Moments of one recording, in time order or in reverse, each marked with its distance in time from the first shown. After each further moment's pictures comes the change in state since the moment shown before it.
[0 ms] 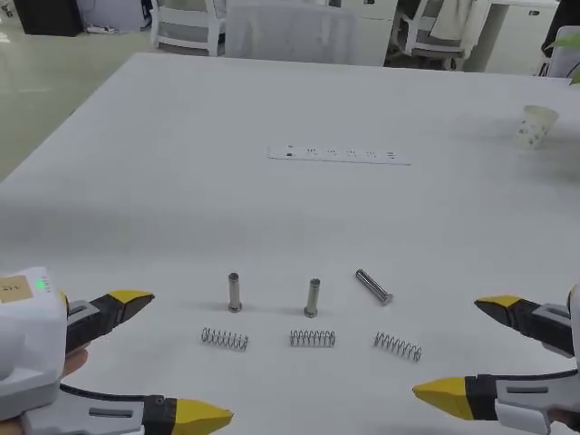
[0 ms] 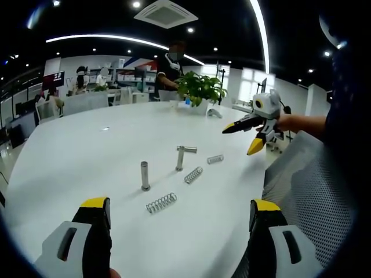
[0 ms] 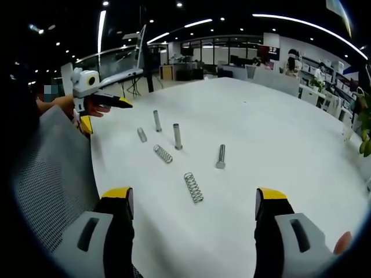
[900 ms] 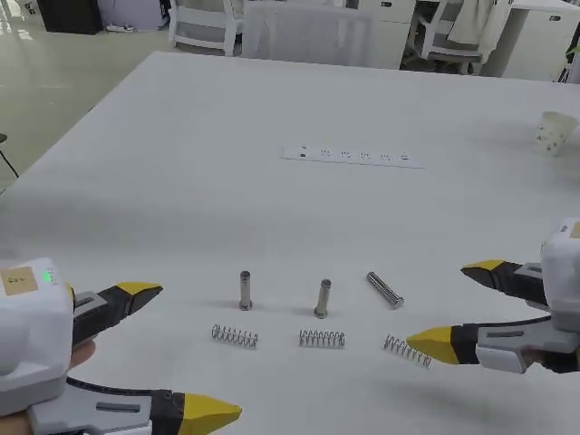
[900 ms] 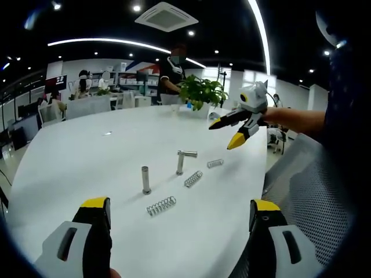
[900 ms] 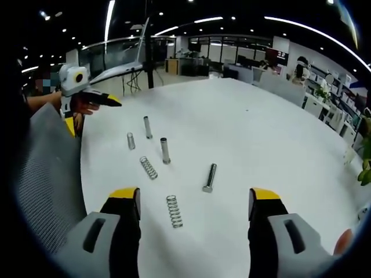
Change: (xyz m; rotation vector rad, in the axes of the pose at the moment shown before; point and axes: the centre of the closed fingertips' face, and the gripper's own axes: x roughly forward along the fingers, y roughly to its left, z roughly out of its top) left arm -0.007 -0.003 0.007 0.008 -0.026 0.022; right arm 0.029 -0.024 0.036 -0.101 0.044 -0.001
